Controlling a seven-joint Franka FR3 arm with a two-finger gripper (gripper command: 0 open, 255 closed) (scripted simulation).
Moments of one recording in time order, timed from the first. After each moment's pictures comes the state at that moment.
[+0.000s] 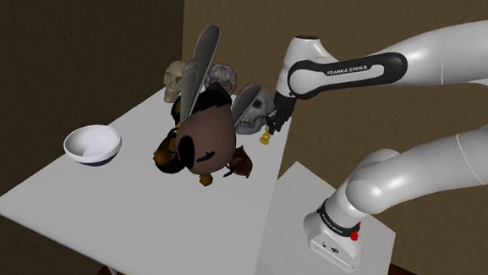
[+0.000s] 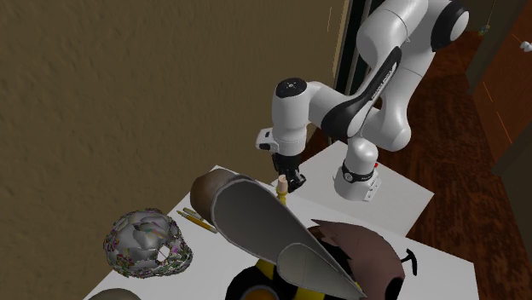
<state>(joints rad) -0.10 -0.49 -0.03 -2.67 -0.05 2.11 0.04</state>
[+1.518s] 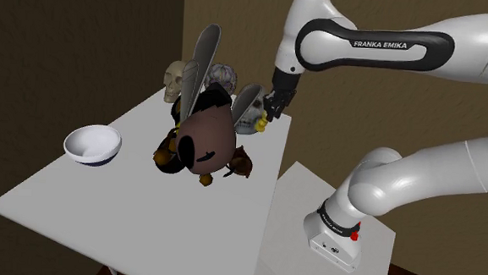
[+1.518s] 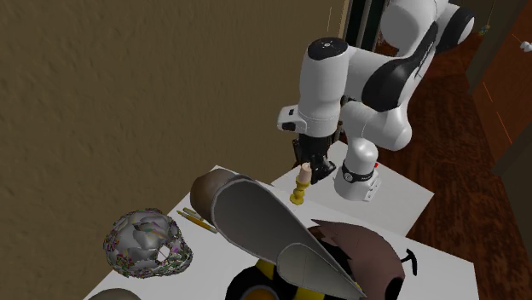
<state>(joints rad) -0.03 -0.60 0.09 -2.48 0.03 1.82 0.17</state>
